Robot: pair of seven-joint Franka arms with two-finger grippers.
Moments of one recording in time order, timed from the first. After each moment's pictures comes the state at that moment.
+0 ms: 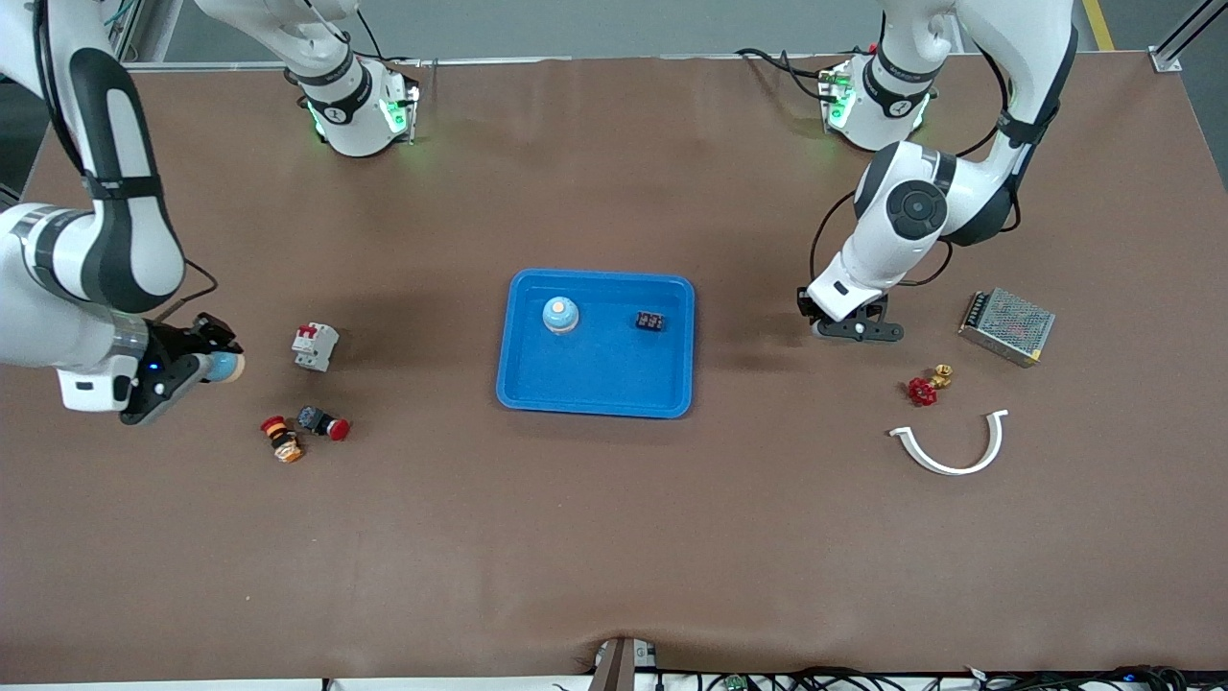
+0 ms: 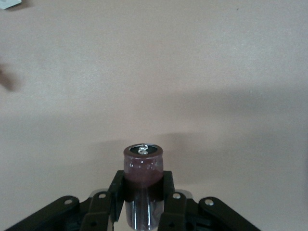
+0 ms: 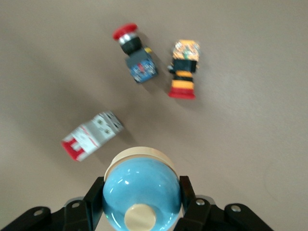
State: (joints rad) left arm -0.18 0.18 -0.19 -2.43 0.03 2.62 -0.27; right arm -0.02 0.31 -0.19 -1.93 0.11 2.08 -1.03
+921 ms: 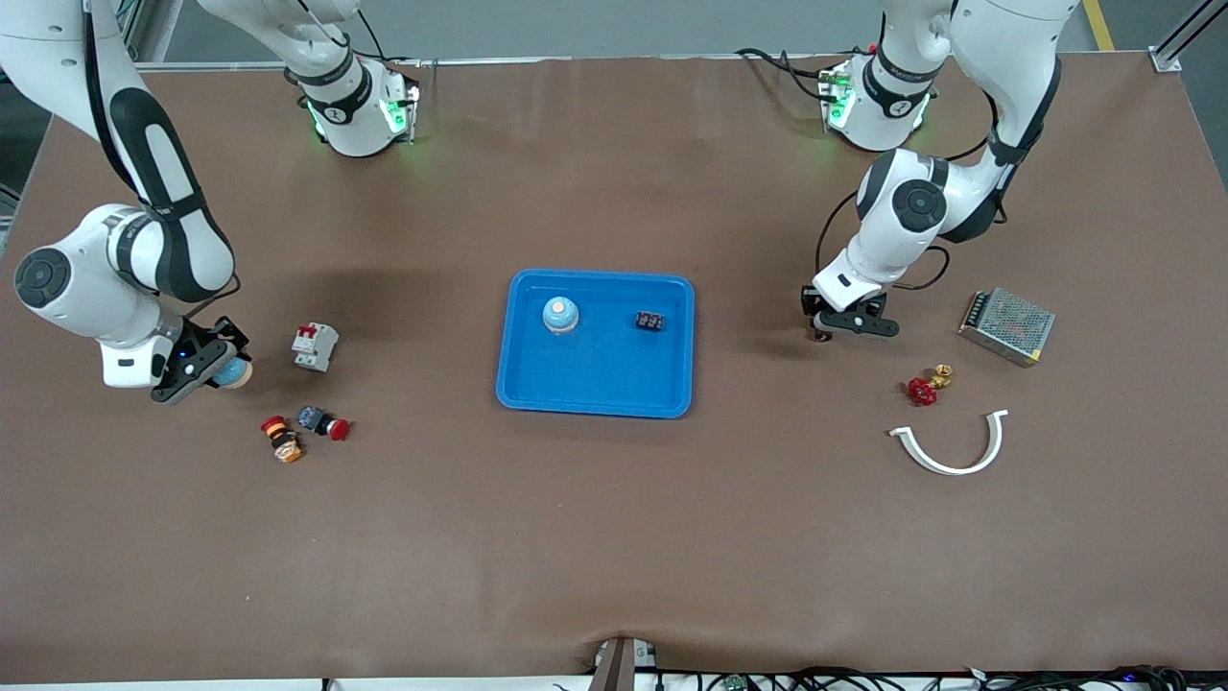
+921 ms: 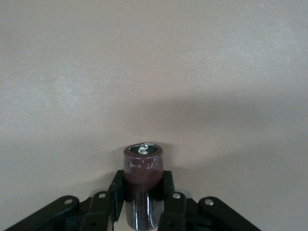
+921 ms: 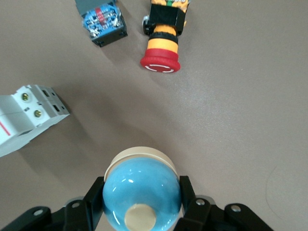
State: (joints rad) left arm -0.13 0.27 -0.19 -2.54 0.03 2.90 -0.16; right arm -0.06 0.36 -0.19 -2.20 0.11 2.56 -1.12
